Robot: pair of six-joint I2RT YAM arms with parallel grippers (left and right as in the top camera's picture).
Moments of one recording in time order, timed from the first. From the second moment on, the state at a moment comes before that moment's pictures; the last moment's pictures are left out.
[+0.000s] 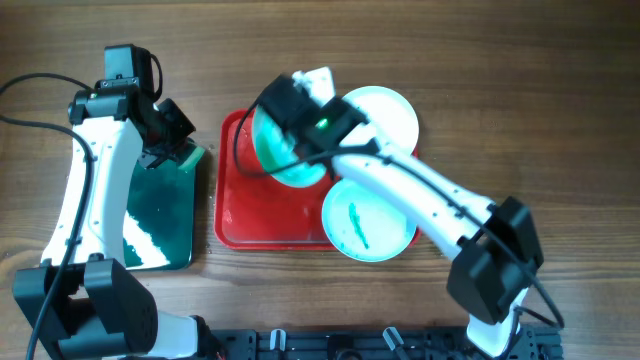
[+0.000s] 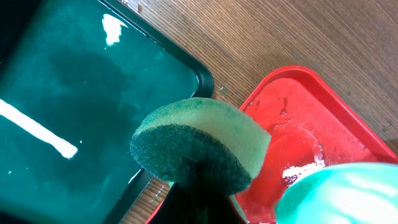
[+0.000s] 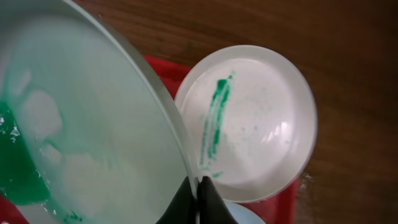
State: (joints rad) left arm 0.09 1.63 1.38 -1.04 0.00 -0.58; right arm 0.82 1.96 1.74 -1.03 0.54 0.47
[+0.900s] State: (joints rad) left arm 0.09 1.63 1.38 -1.05 0.00 -0.58; right arm 0.91 1.96 1.73 -0.90 0.66 0.48
